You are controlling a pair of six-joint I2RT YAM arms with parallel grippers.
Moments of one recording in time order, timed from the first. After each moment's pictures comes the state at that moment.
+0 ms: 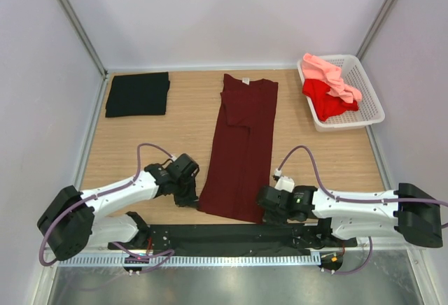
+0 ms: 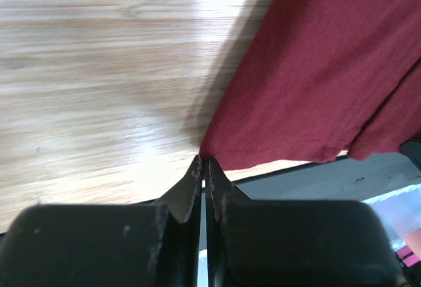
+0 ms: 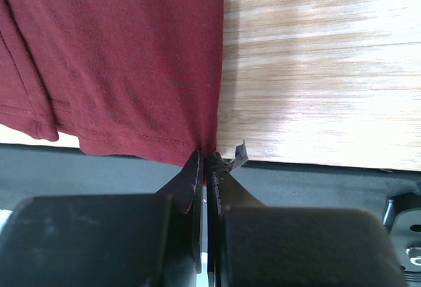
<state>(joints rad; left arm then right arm) -0.80 1.19 0.56 -0.59 0.13 -0.95 1.24 1.07 0.47 -0.64 0.17 1.45</state>
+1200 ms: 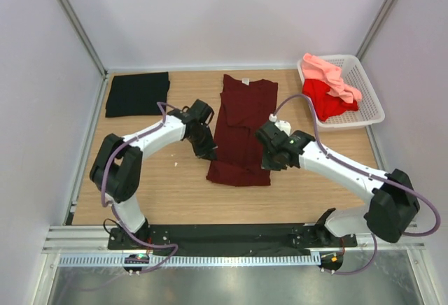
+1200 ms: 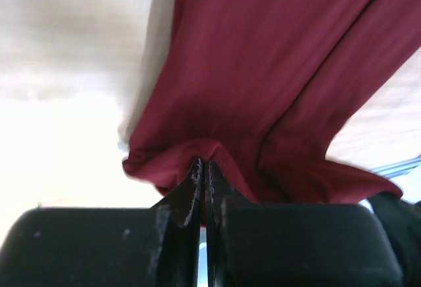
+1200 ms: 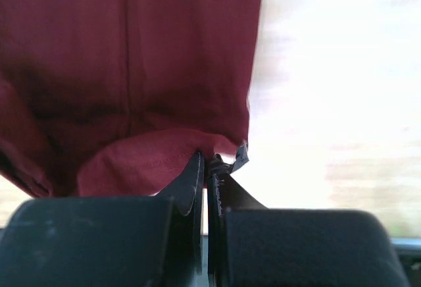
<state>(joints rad) -0.59 1.71 1.18 -0.72 0.24 -0.91 0.78 1.30 0.96 -0.84 0.26 0.88</state>
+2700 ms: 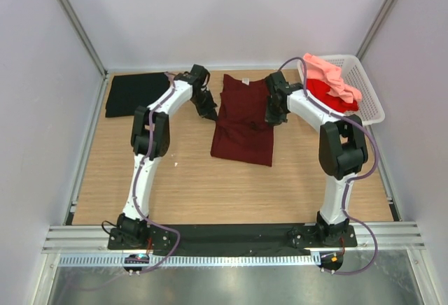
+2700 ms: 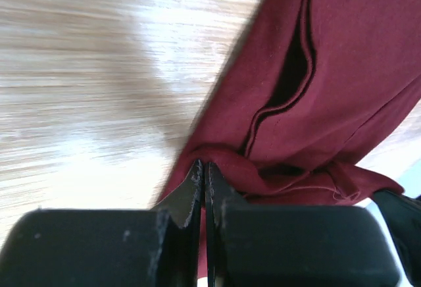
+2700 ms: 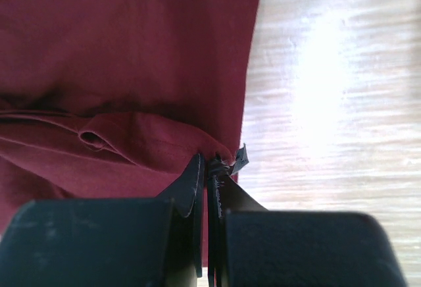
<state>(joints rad) -0.36 2.46 2.16 -0.92 0.34 -0.71 0.34 1.95 1.53 -0.75 0.12 0.47</state>
